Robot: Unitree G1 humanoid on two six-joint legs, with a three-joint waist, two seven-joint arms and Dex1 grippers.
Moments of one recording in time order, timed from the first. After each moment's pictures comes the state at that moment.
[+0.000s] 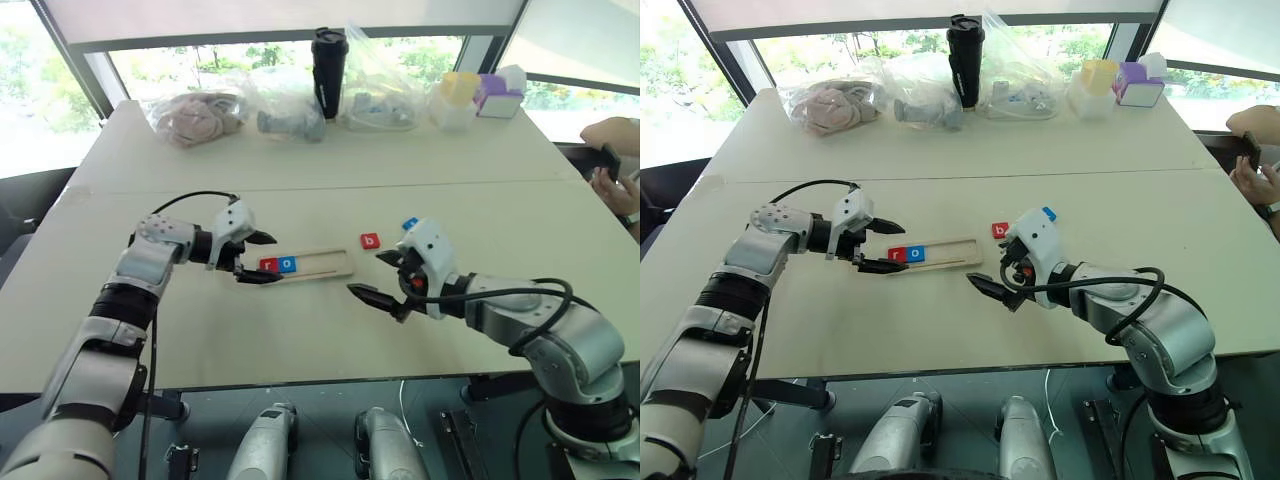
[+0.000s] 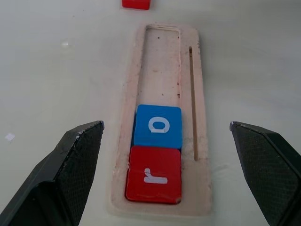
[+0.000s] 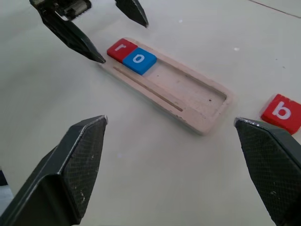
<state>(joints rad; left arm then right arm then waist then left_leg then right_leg) -0.82 0.58 -0.24 0.66 -0.15 0.09 -1.35 -0.35 -0.57 0.01 -0.67 0.63 1.17 0.40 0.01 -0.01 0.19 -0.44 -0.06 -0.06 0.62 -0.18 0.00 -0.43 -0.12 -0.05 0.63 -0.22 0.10</state>
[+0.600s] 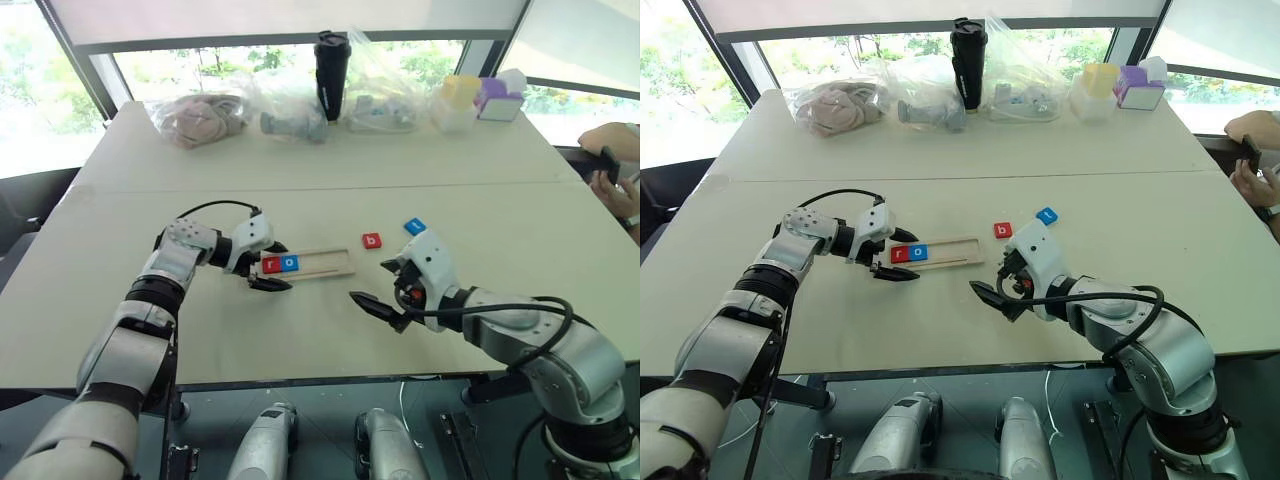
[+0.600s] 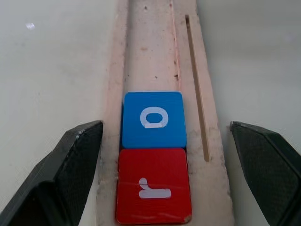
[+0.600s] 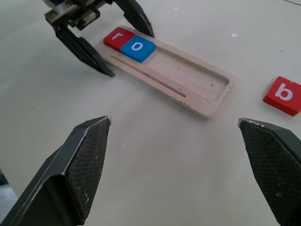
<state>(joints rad) -0.90 0.48 -0.26 0.92 -0.01 -0.14 -1.35 -0.29 -0.57 0.01 -0.72 0.62 1.18 0.34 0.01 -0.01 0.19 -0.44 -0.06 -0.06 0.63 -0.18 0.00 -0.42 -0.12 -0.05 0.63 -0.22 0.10</state>
